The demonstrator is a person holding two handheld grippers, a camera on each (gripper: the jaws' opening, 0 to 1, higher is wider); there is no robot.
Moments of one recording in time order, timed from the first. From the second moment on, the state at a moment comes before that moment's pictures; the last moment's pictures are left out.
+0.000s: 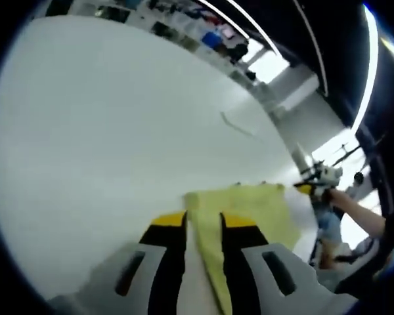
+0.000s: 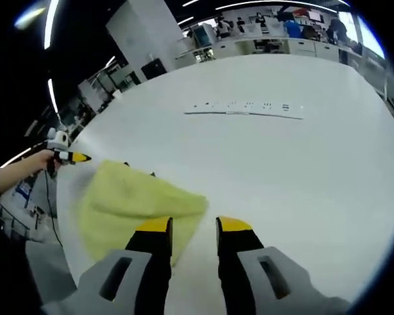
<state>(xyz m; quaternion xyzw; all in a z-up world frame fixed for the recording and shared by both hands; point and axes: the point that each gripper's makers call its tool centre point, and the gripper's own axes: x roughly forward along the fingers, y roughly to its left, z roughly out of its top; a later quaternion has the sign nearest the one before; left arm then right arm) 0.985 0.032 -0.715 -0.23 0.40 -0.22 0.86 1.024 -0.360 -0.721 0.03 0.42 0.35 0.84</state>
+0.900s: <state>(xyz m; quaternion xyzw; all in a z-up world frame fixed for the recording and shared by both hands) 0.873 0.034 -0.642 -0.08 0.34 -0.23 0.91 0.912 -0.376 -0.633 0.03 0.34 0.35 0.87</state>
